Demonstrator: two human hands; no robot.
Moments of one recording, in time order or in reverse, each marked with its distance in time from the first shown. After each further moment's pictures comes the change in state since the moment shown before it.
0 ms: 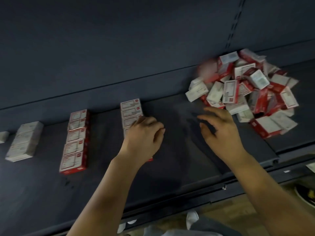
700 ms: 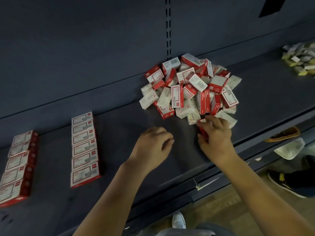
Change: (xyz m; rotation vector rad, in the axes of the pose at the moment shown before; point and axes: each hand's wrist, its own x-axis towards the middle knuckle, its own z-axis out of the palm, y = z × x) left_hand 0.050 0.110 0.079 -0.182 -0.169 0.137; right_hand -0.034 0.096 -0.071 -0.286 -0.096 0.254
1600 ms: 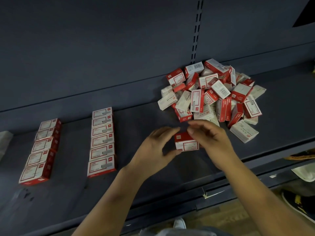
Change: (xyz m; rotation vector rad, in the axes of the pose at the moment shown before) left_hand -0.026 -0.018 -0.014 -0.140 0.092 -0.051; right_hand 0.020 -0.065 -0.015 1.095 -0.354 0.275
